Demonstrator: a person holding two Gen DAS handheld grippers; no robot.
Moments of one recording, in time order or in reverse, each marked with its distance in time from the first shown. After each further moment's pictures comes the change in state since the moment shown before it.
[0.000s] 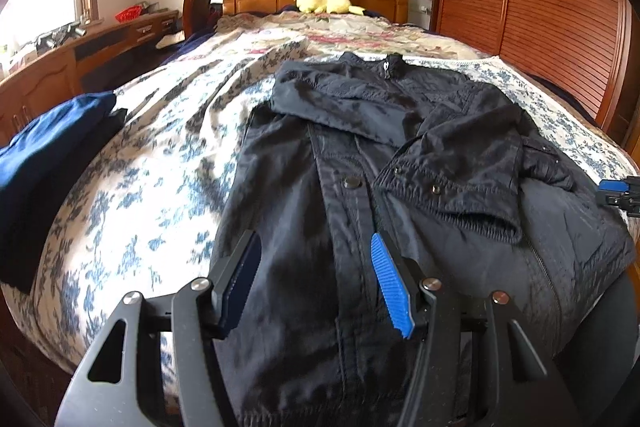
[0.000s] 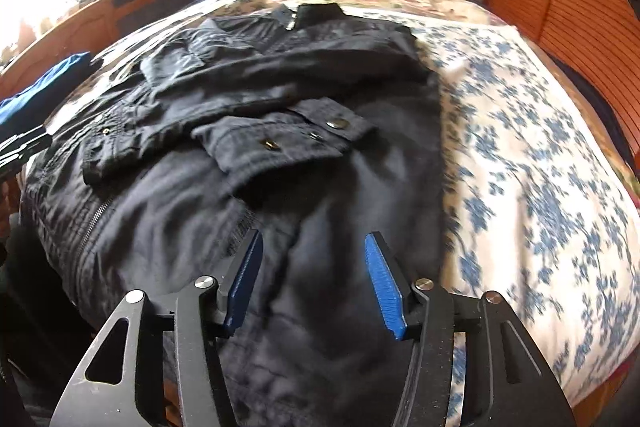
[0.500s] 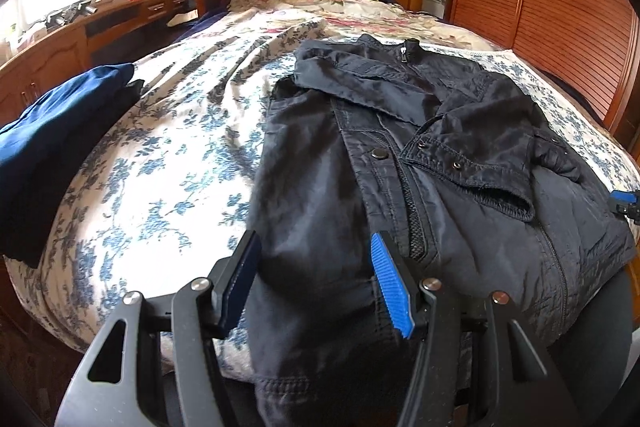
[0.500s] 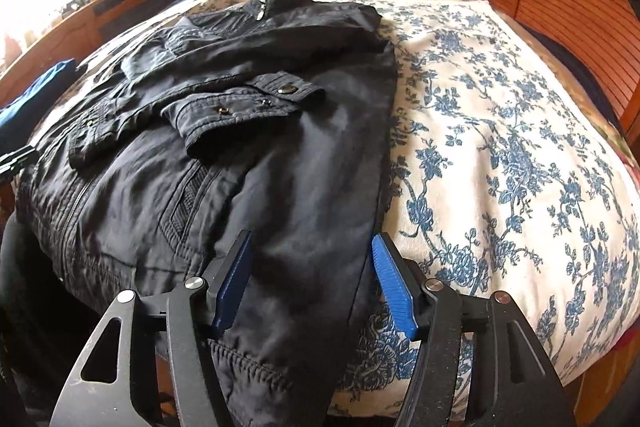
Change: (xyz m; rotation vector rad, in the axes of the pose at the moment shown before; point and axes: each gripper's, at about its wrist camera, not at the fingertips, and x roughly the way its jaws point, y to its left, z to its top) left arm -0.009 0.021 -0.011 -0.039 0.059 0.022; right arm -0.011 -0.029 -0.028 0.057 0.026 -0.015
